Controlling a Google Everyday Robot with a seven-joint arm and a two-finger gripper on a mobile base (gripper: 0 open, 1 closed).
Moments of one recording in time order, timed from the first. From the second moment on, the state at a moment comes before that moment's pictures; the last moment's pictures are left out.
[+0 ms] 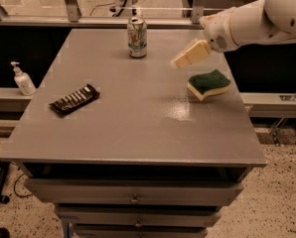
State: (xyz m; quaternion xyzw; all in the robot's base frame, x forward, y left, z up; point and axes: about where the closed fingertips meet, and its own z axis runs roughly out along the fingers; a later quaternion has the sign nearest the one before) arm 0.675 -0.119 0.935 -0.48 0.73 0.12 0.47
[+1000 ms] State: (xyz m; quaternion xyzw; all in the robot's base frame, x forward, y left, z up) arm 0.750 -0.058 0.913 -0.44 0.71 0.15 0.54
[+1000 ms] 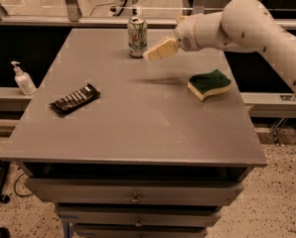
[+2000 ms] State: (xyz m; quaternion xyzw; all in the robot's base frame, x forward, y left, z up) arm 0.817 -0.004 0.881 -0.39 0.69 0.24 0.55
